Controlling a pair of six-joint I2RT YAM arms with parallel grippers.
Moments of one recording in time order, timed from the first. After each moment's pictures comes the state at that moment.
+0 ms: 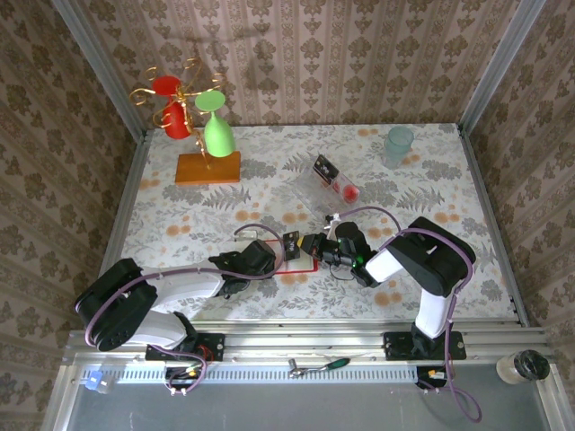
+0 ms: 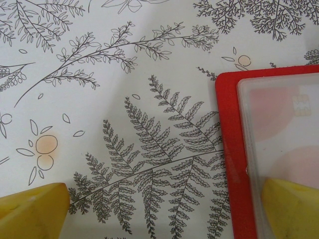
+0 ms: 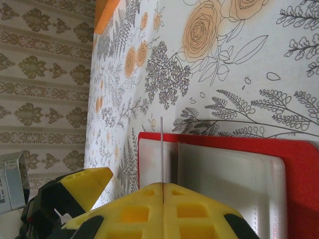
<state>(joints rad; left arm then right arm) -0.93 1.36 0.50 -0.20 -0.48 -0.72 0.65 1.83 0.48 0.95 -0.30 1.10</state>
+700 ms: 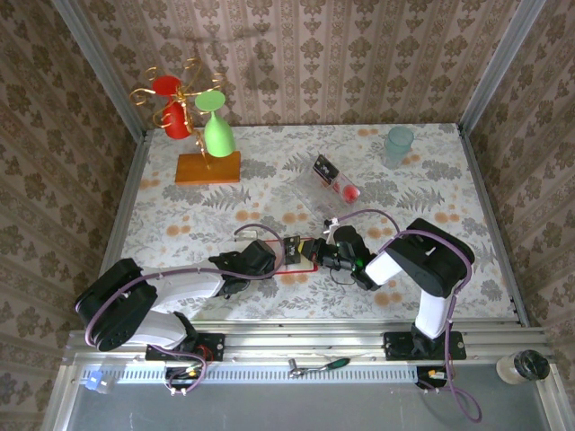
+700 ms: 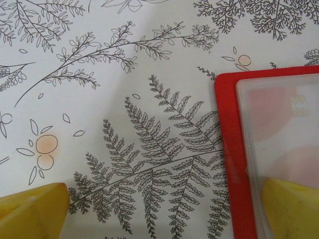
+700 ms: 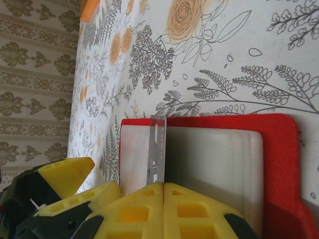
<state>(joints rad) -0.93 1.36 0.50 -0.20 -0.48 -0.72 0.67 1.83 0.46 0.92 -0.27 1.05</state>
